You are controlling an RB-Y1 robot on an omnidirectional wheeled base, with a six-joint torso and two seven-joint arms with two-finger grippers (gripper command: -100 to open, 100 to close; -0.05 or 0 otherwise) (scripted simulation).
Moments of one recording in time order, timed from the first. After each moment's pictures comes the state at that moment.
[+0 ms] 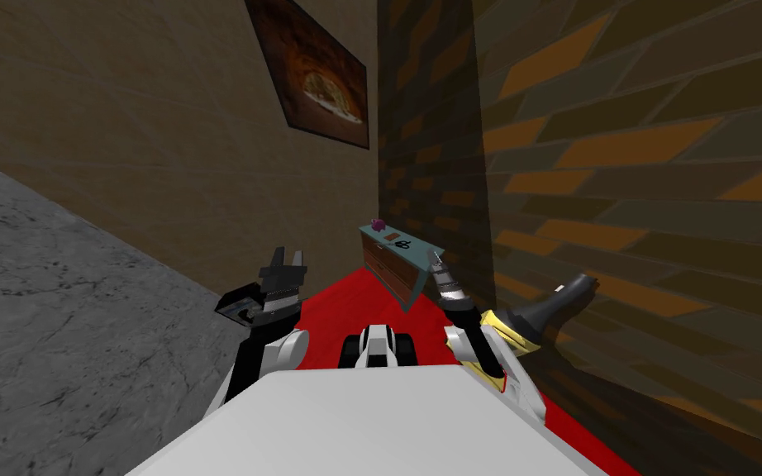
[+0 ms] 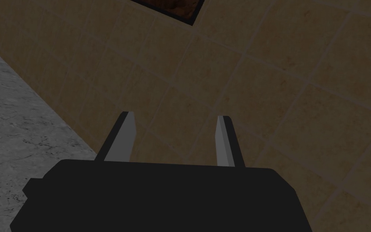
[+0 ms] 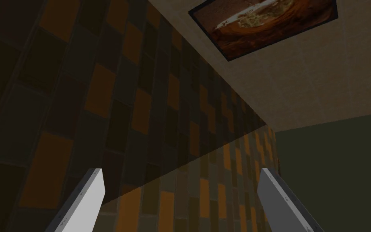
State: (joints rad) left arm 0.54 -0.03 0.00 -2.31 0.06 -0.45 0.09; right arm 0.48 -0.19 0.04 -2.26 0.30 -0.34 0.21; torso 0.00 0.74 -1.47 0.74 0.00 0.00
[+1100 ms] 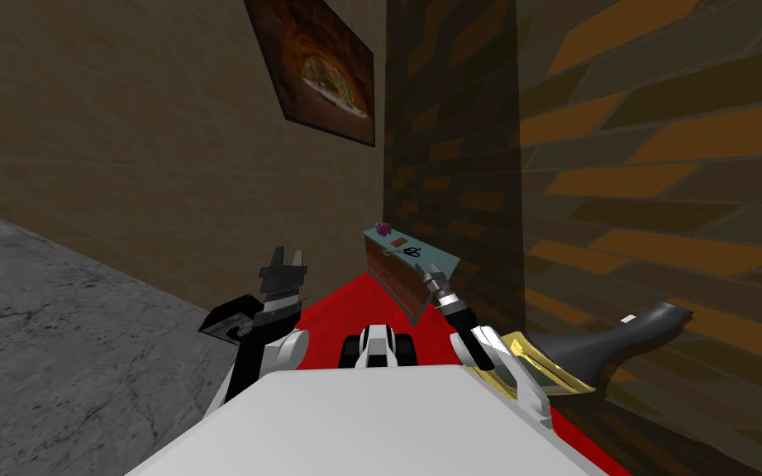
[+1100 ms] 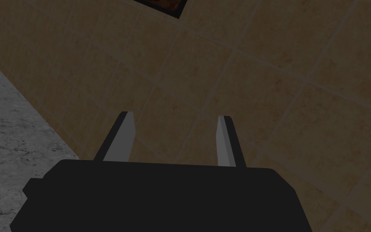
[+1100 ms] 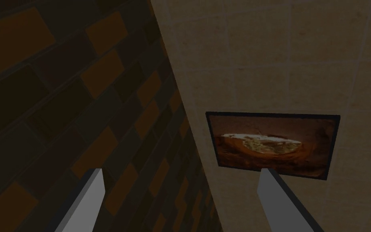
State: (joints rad) left arm 0.54 -0.03 0.00 -2.31 0.06 -0.45 0.09; right arm 0.49 -0.32 0.04 -2.13 0.58 -0.24 0.37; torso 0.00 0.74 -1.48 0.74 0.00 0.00
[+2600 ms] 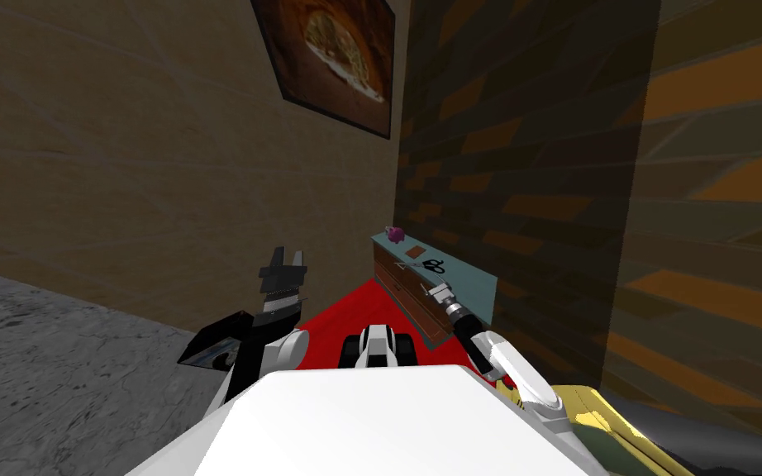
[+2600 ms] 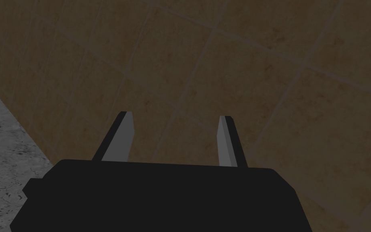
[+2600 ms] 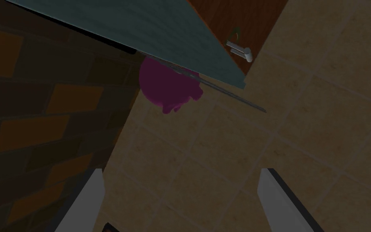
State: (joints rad) left arm 0.54 -0.03 0.00 -2.31 0.06 -0.45 0.09; right arm 0.51 -0.48 0.04 -1.96 0.99 -0.13 0.60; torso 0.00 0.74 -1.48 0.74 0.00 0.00
